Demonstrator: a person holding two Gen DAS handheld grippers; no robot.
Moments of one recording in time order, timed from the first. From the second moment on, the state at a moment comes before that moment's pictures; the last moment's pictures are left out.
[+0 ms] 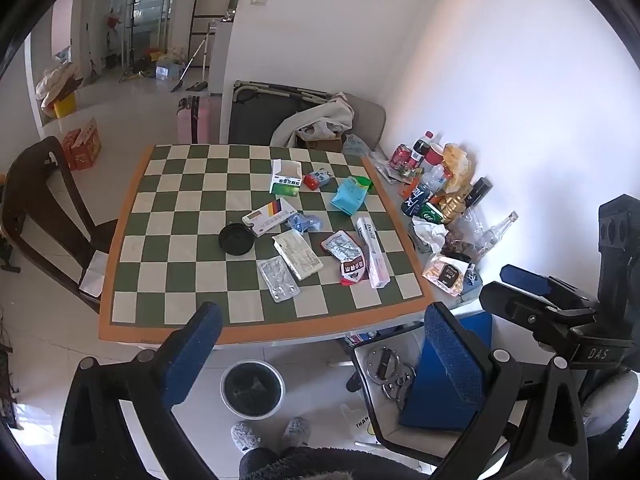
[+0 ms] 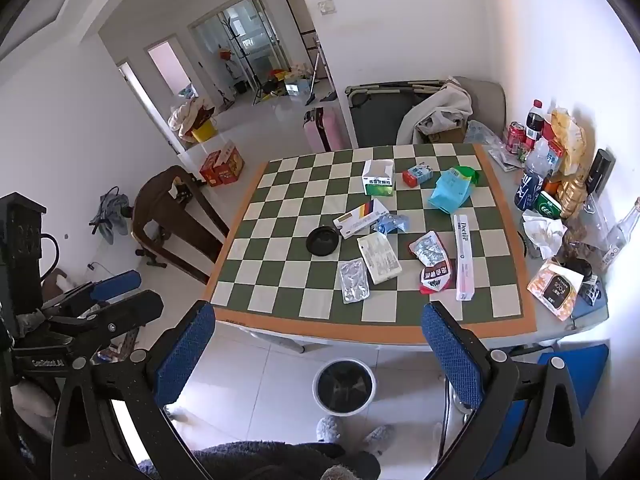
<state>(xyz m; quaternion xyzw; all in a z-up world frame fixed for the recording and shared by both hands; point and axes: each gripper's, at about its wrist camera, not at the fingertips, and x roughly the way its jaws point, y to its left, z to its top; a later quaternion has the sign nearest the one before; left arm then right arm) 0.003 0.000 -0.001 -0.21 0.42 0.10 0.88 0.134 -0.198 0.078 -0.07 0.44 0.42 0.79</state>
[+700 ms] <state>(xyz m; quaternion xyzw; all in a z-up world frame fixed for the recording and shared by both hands) 0.003 -0.012 0.002 -0.22 0.41 0.09 0.88 0.131 -0.194 0.078 -0.07 0.45 0.42 0.79</state>
